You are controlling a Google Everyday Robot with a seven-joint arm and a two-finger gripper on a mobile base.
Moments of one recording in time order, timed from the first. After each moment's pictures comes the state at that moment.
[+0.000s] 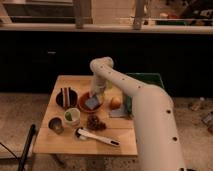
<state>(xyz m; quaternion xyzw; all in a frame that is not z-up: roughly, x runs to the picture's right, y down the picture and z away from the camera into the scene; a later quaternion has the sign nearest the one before) -0.044 0.077 0.912 -0.34 -0.25 -0.36 0.84</state>
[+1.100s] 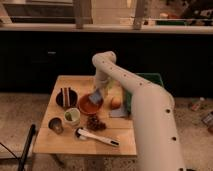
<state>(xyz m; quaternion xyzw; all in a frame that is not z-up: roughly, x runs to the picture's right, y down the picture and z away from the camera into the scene) -0.023 0.033 0.919 -0.32 -0.21 -0.34 0.86</state>
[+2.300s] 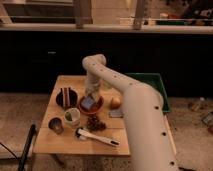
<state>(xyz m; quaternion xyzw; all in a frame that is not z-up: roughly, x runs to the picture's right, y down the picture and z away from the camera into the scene) -0.064 0.067 0.905 -0.34 -0.26 -0.41 0.81</state>
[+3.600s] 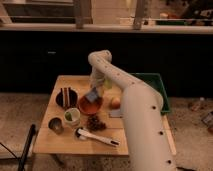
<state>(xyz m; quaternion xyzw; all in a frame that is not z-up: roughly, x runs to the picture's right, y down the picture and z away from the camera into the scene) -0.048 0.027 0.933 -0.32 -0.22 -0.36 0.85</state>
